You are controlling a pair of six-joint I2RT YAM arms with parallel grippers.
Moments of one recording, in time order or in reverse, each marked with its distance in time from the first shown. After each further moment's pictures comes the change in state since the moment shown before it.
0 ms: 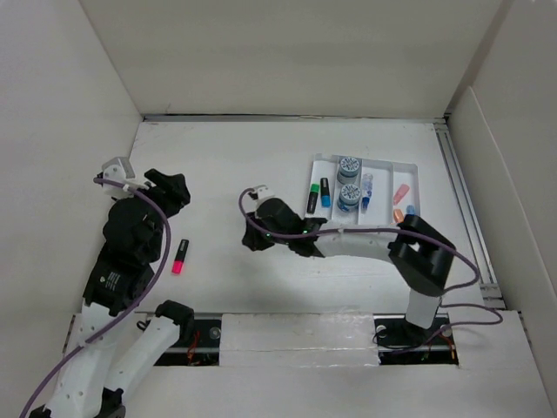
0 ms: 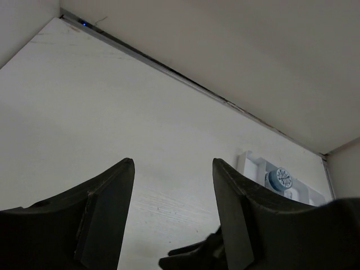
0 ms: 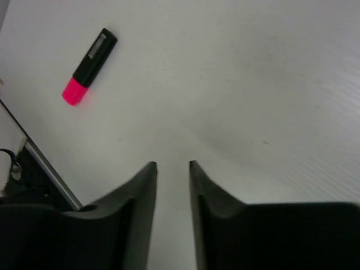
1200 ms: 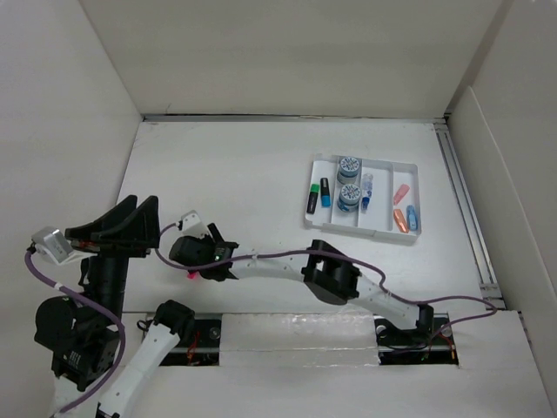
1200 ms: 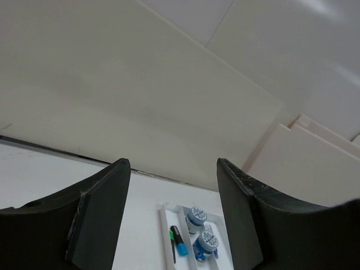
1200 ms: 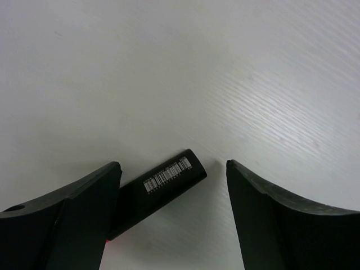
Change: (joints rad) left arm -0.086 -0.404 -0.050 0.248 0.171 0.121; right arm 0.272 0.785 1.090 -0.548 0.574 -0.106
